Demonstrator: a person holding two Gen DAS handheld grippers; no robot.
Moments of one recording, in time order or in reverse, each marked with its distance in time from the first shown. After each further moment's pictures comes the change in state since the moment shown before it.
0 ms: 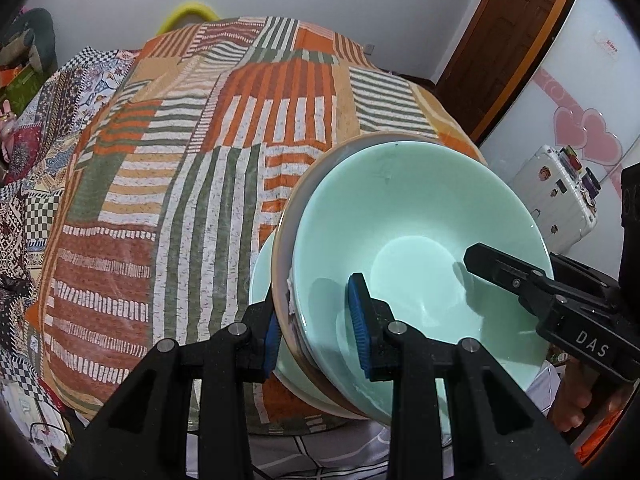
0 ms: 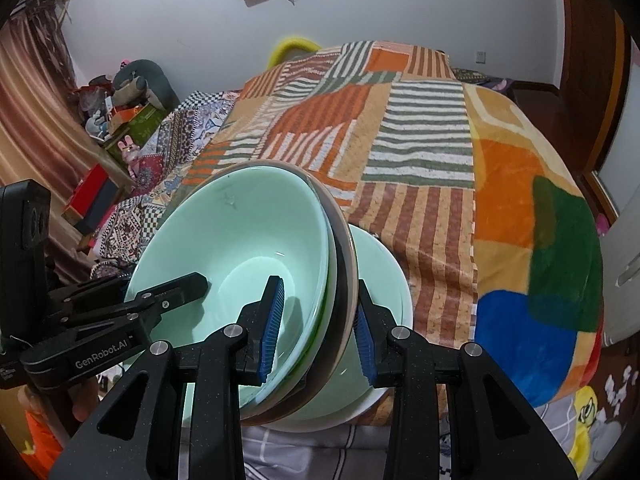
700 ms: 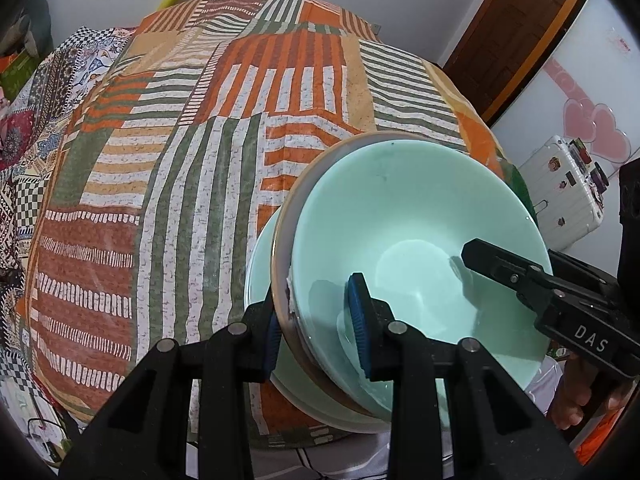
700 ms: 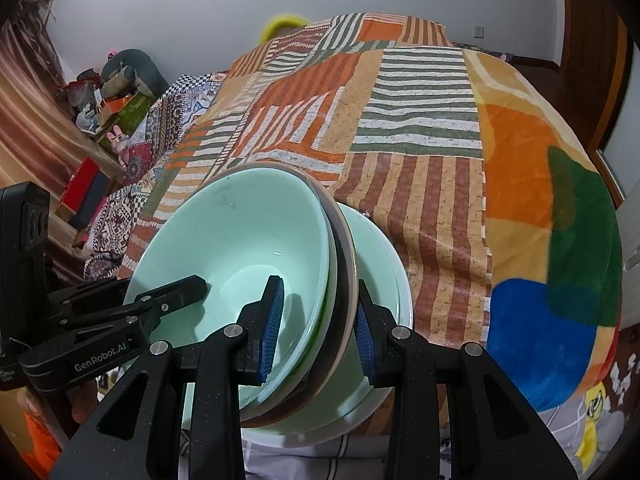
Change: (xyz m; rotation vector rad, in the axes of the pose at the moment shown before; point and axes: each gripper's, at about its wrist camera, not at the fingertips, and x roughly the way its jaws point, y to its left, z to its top) left arm 0.032 0.007 0.000 -0.017 0.069 0.000; right arm 0.023 -0.010 -0.004 0.038 0.070 0.007
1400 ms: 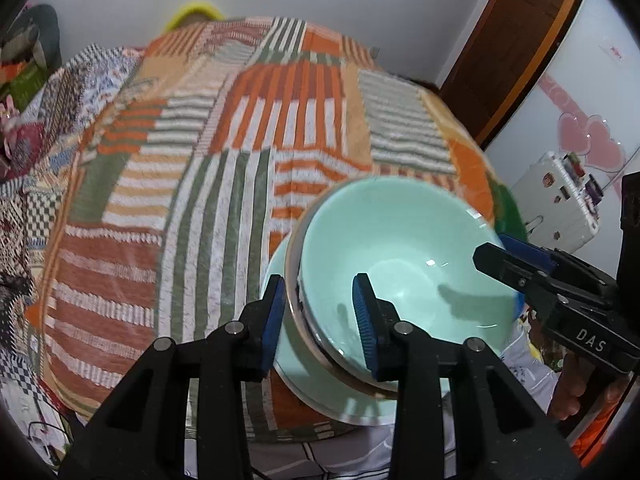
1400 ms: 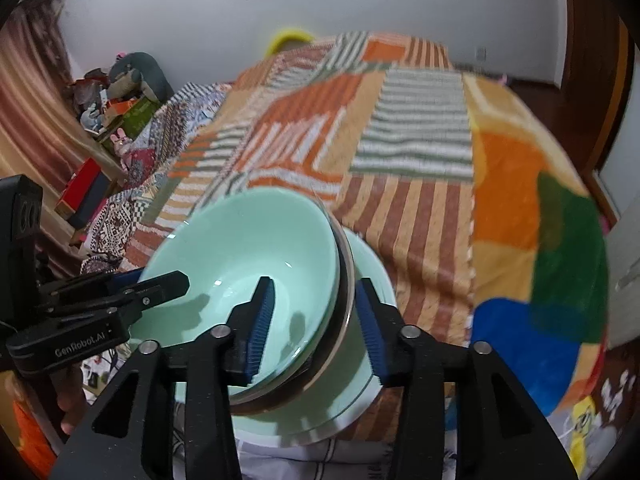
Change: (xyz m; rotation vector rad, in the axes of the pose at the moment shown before) left arm -0.039 -0.002 0.003 0.006 -0.106 0.004; right arm -0.028 0.006 0.003 -0.068 -0.095 -0.024
